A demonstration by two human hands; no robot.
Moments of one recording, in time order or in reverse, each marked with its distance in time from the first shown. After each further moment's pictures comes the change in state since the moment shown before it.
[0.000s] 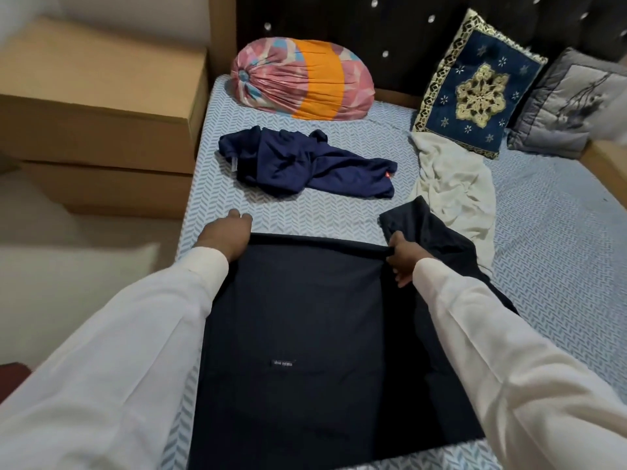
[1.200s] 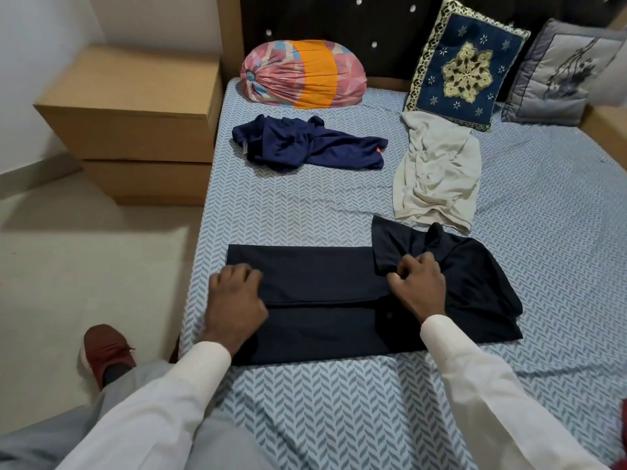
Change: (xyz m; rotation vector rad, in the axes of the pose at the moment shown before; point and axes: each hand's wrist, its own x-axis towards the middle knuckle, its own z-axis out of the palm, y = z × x) left_hand -0.248 0.058 0.076 -0.048 0.378 -0.032; right_hand -0.183 0.111 0.072 -0.010 0.658 -0.298
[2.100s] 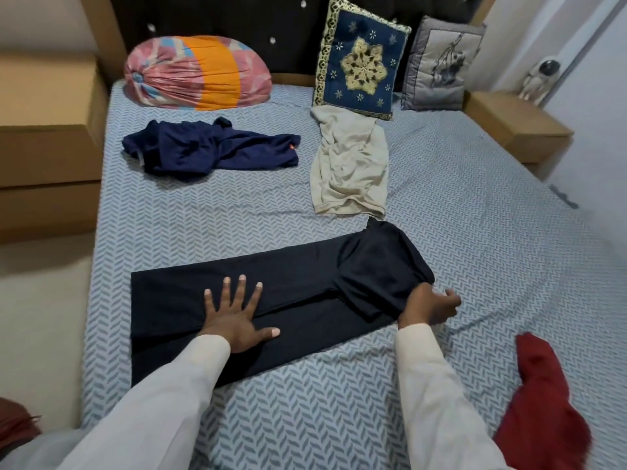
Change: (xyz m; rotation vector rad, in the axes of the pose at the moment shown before) left_hand 0.033 0.109 0.043 0.093 -0.772 0.200; right_hand -0.023 0.114 -0.046 0.749 0.755 1.117
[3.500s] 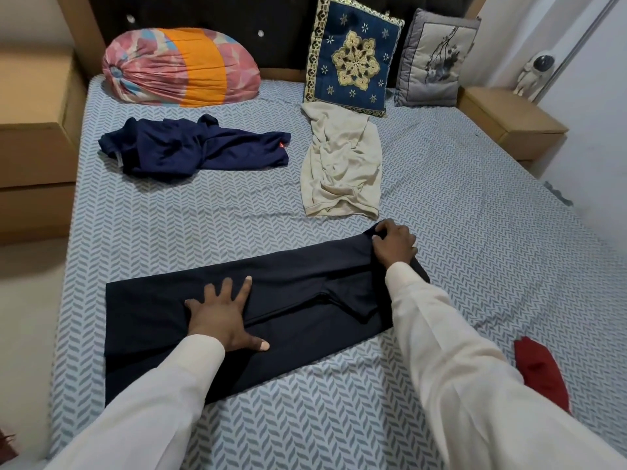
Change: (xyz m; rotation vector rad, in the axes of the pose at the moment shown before) left_hand 0.006 0.014 -0.031 0.085 0.031 -0.069; right_hand 0.031 -0.052 0.104 -0.878 -0.571 -0.665
